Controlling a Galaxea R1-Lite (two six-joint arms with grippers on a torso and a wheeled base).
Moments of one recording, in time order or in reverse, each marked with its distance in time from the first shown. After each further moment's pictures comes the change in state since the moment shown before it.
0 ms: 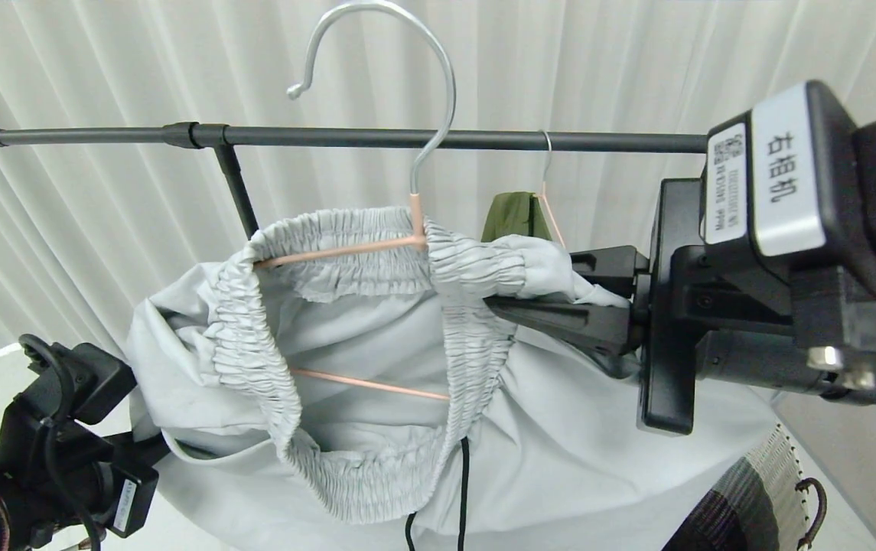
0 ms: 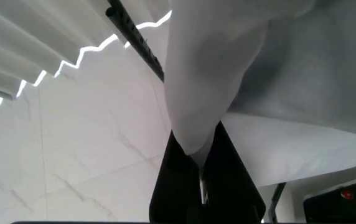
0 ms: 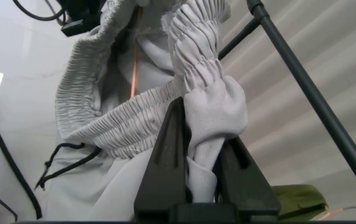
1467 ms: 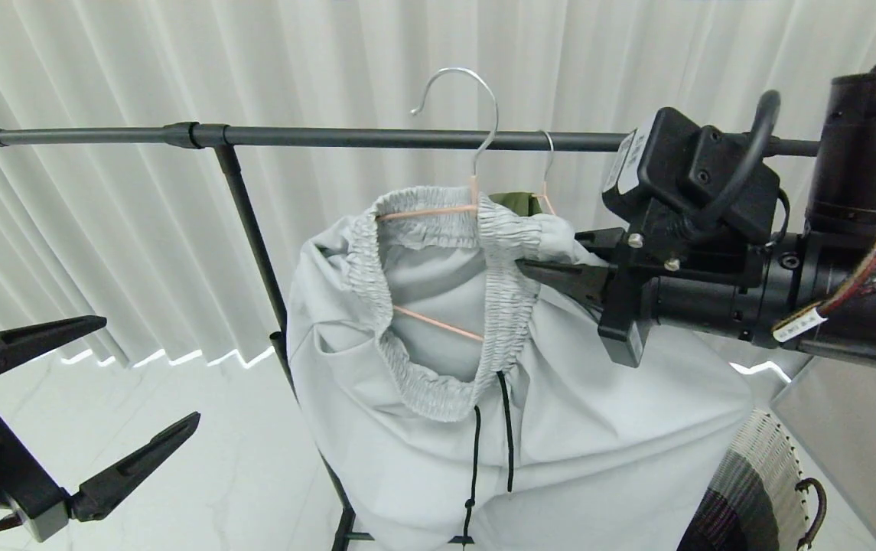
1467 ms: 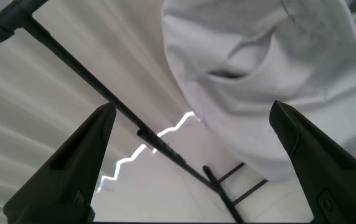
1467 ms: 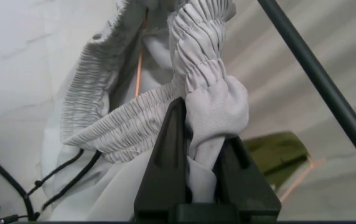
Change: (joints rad) left arm -0.059 -0.291 -0.081 0.002 -0.207 0.249; right arm -0.134 0.074 -0.029 -0.008 -0.133 0.087
